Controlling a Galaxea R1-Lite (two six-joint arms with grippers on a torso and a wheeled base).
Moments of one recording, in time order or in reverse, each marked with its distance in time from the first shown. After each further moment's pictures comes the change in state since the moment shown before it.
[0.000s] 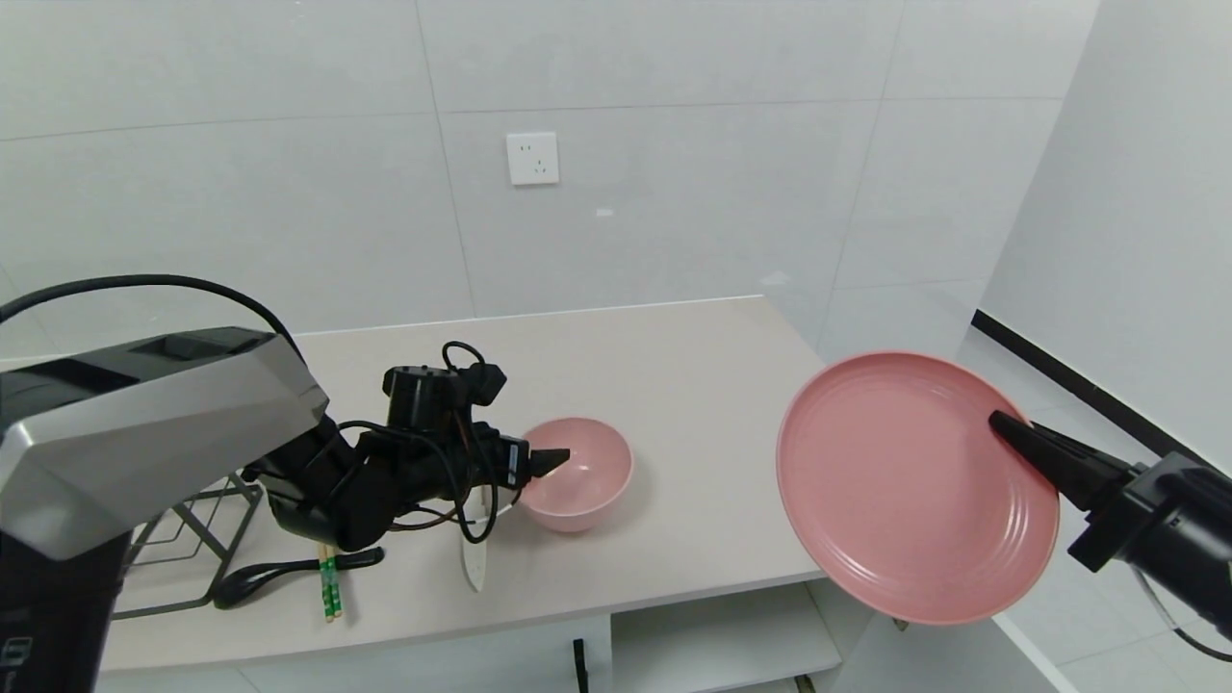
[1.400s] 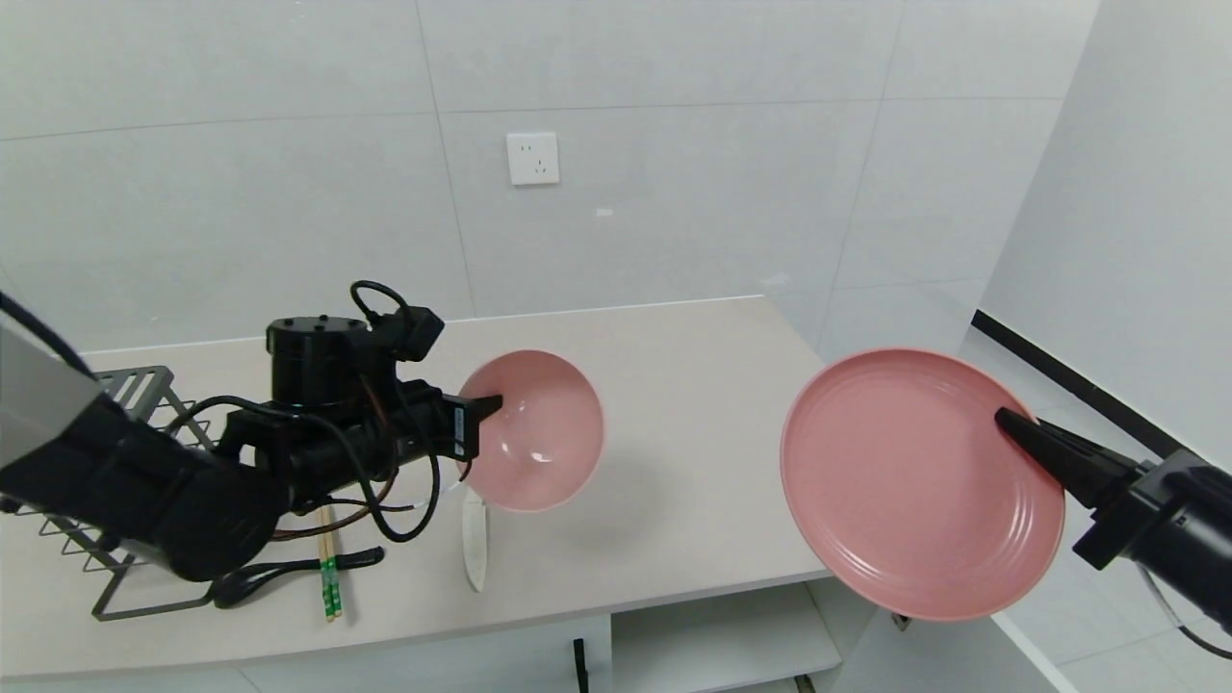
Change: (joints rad) left arm 0.009 -0.409 0.212 0.023 0.054 0.001; right arm -0.009 -0.011 0.000 -0.002 0.001 -0.011
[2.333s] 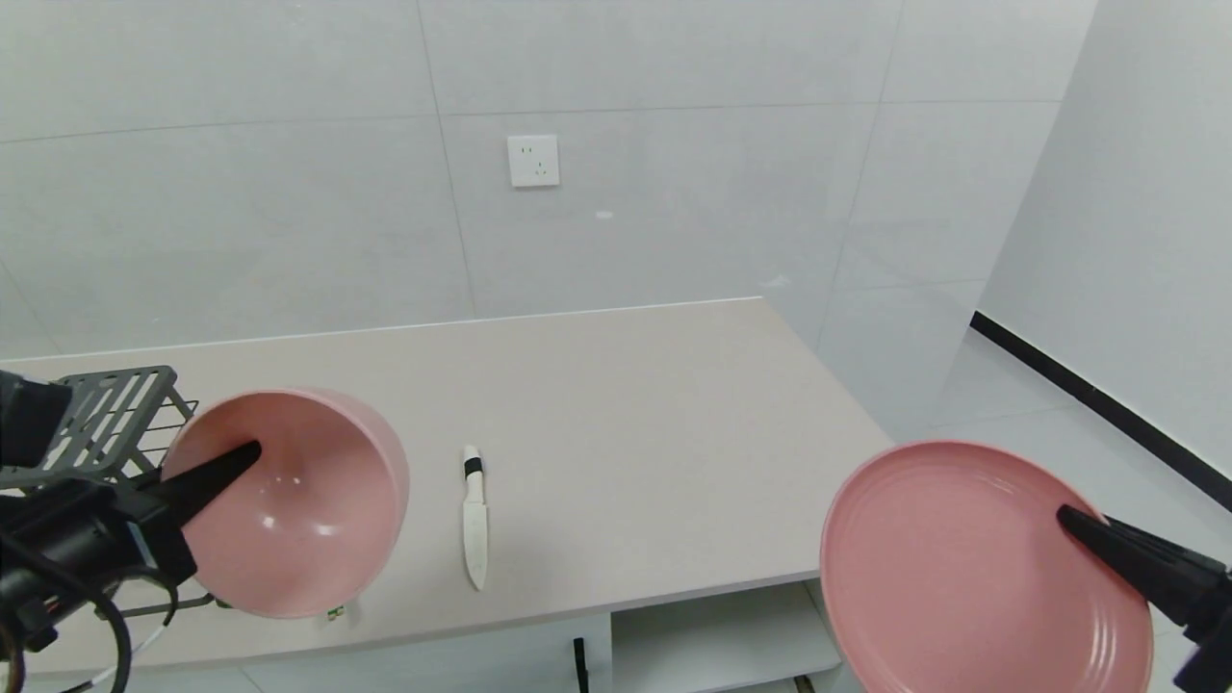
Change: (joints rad) left arm 0.402 -0.667 0.510 -0.038 -0.173 0.071; right arm 0.016 -0.419 0.000 0.574 0.003 -0.012
